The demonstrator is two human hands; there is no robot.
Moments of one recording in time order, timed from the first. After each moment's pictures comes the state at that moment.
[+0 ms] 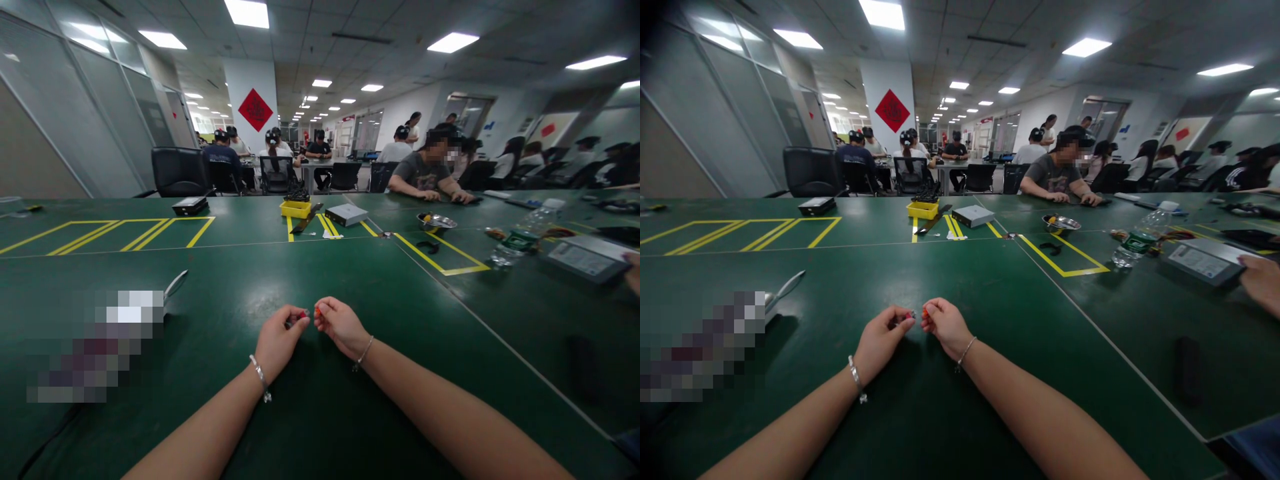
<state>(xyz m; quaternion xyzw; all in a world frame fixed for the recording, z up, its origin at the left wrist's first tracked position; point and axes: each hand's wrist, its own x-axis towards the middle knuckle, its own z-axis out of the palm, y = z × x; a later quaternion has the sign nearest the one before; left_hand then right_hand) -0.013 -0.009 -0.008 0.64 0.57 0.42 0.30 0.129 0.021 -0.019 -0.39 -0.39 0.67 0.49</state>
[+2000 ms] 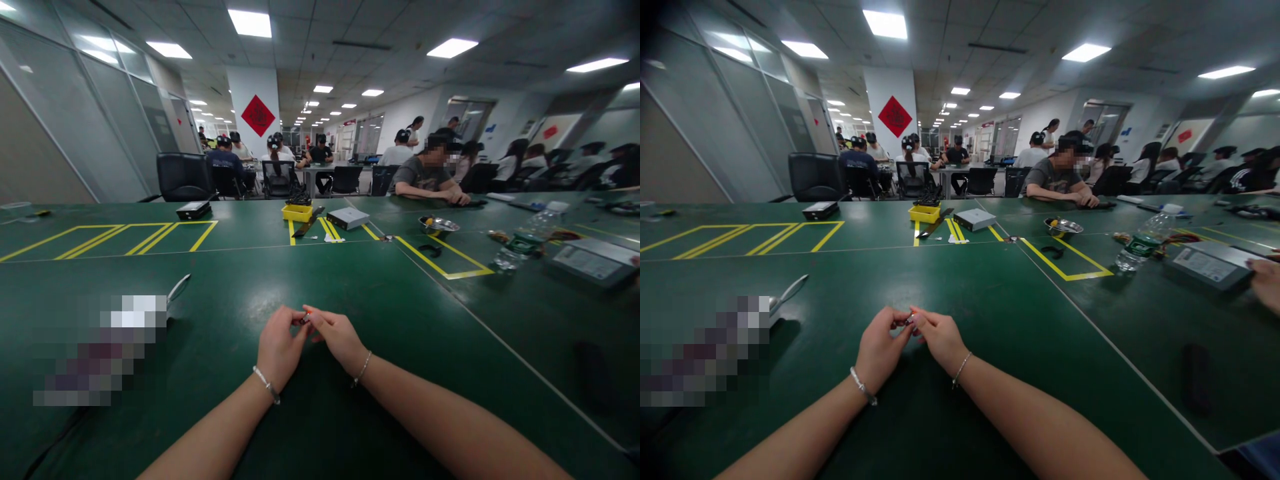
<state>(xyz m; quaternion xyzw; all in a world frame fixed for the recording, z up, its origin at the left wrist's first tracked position) -0.009 -0.014 -0.006 0.69 0.57 0.43 0.12 0.120 0.005 -0.016 -0.43 -0.57 0.55 0.43</state>
